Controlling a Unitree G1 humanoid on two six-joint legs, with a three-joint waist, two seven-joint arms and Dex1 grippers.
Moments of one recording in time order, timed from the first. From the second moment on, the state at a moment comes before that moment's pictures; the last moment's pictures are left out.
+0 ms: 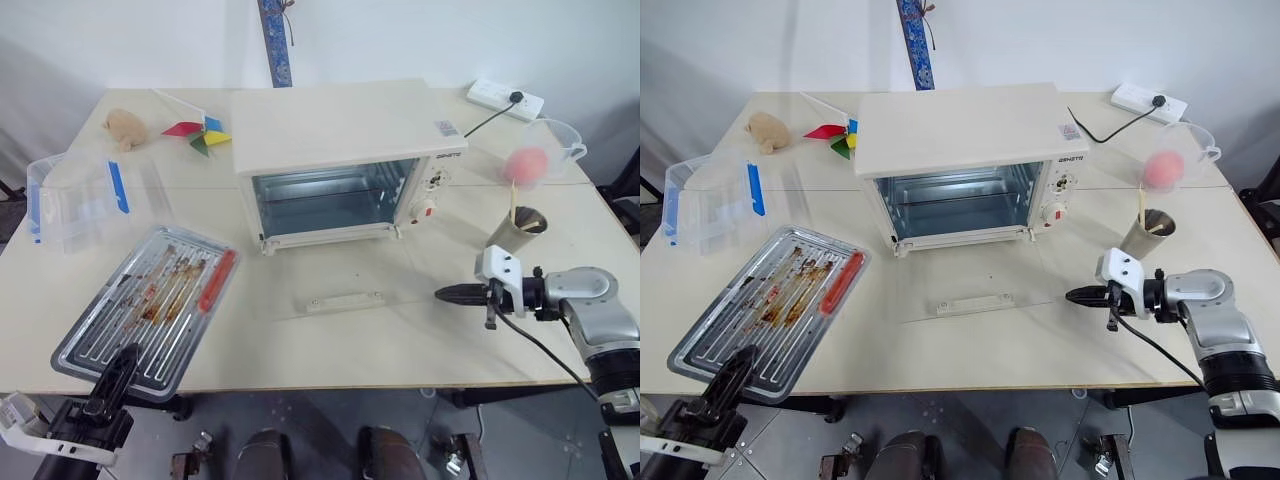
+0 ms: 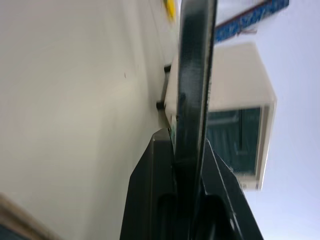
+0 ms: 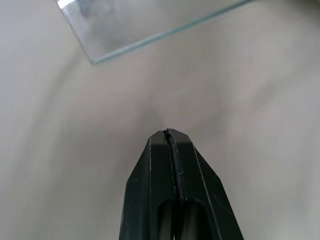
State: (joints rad) left arm 0.75 0.30 0.59 -0.64 -1.96 0.49 0.04; right arm -0.50 -0.81 0.07 0.48 0.18 -0.07 1.32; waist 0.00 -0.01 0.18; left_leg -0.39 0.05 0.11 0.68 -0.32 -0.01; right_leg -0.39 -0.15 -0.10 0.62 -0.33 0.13
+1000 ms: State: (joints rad) left arm 0.51 0.30 0.68 -0.42 -1.96 0.71 0.15; right arm -0.82 -0.69 0.01 0.34 0.40 0.23 1.37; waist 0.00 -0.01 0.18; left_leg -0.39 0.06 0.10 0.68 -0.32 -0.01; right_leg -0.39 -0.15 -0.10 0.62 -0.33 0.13
